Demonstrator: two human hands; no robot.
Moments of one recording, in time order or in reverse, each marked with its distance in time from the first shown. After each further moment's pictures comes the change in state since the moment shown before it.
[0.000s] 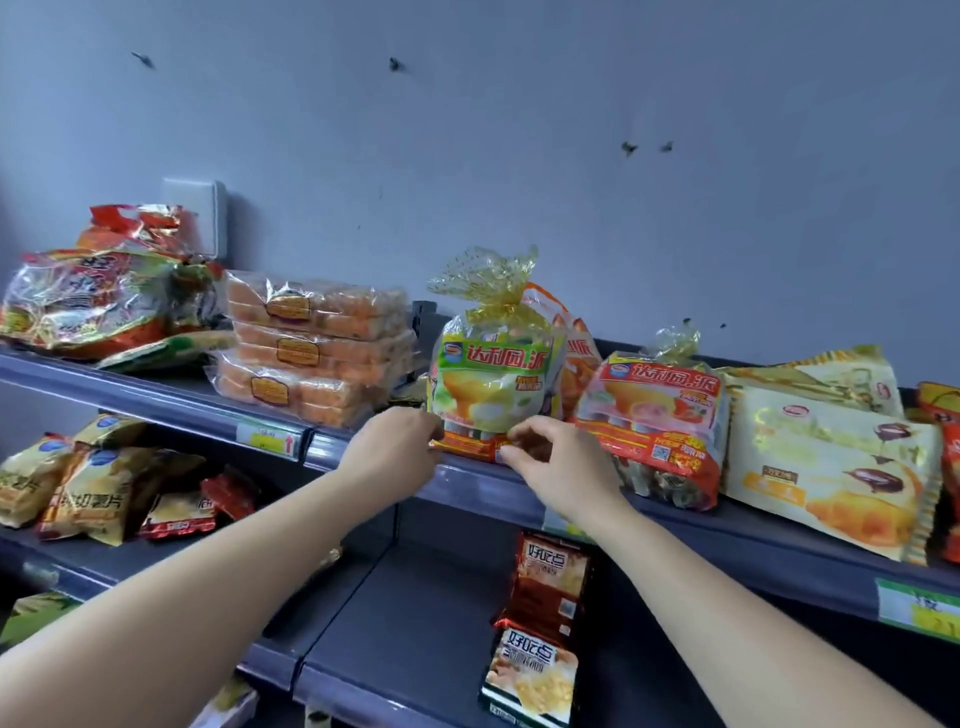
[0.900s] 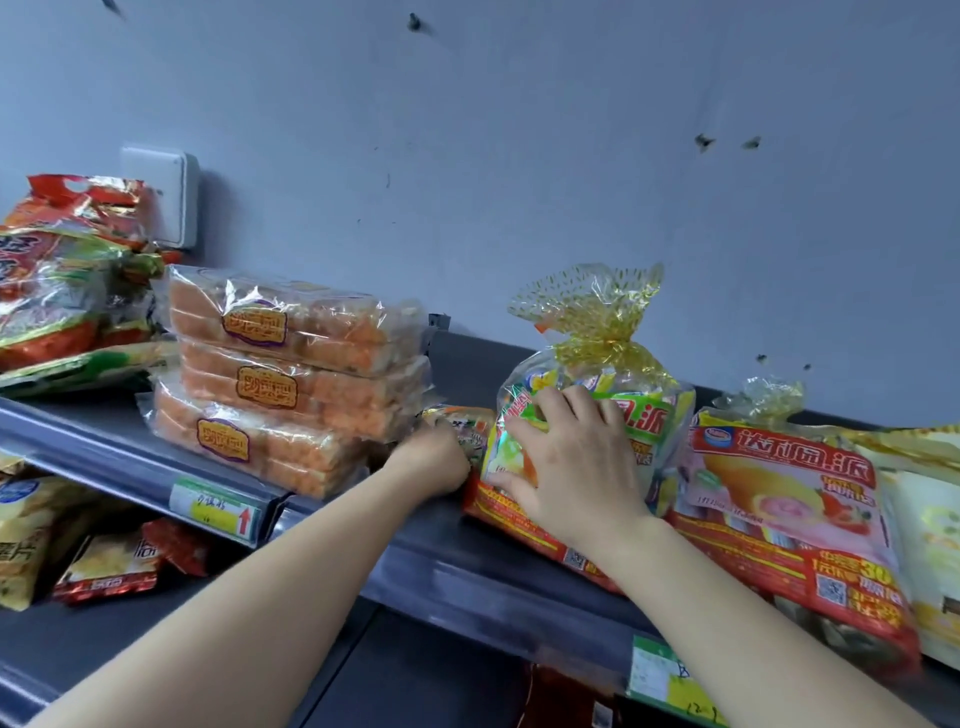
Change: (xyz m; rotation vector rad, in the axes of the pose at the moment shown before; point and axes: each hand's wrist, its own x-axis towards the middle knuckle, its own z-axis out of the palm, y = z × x) left_hand 0.163 -0.051 0.076 -0.179 -0.246 -0.269; right_hand 0.129 0.006 0.056 -0.892 0.296 -0.435
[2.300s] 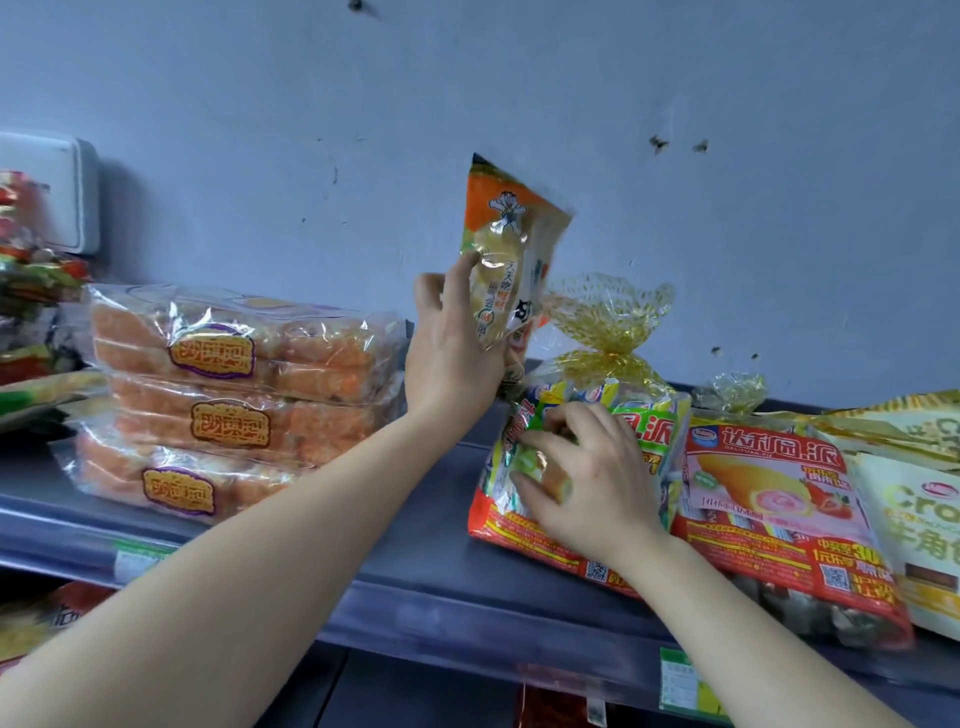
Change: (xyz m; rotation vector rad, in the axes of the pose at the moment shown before) left_hand -0.003 0.048 -0.076 -0.577 0.666 0.520; right_hand -0.002 0.006 0.019 0.273 0.159 0.129
